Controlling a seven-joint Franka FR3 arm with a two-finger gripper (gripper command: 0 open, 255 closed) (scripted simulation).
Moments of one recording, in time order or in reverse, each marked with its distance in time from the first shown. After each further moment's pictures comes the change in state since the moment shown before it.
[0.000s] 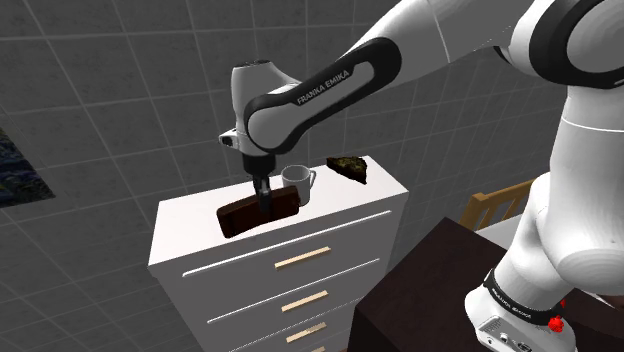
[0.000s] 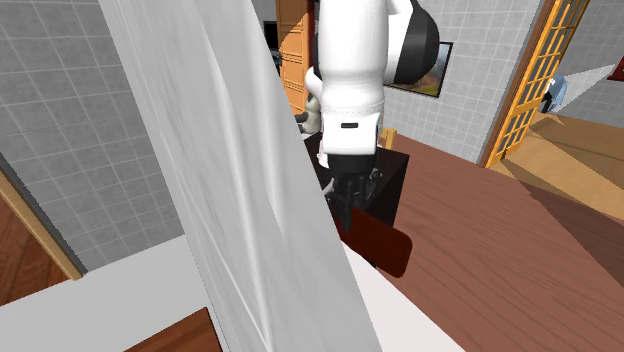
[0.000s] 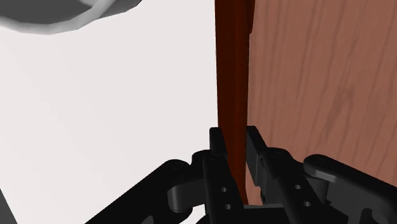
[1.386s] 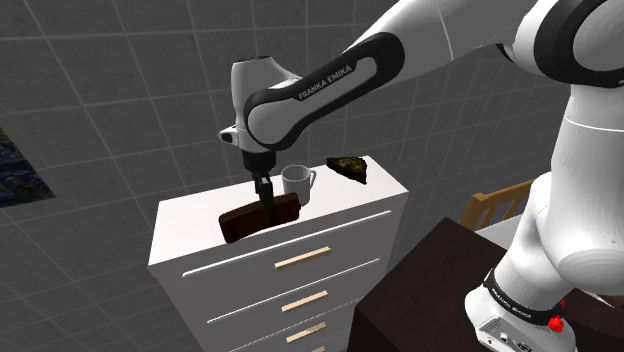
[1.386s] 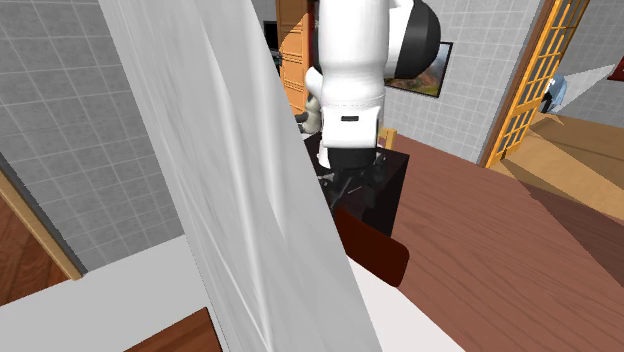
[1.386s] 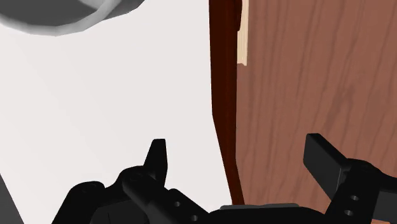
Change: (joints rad) arm 0.000 -0.013 0.000 0.003 0.002 -0.016 0.003
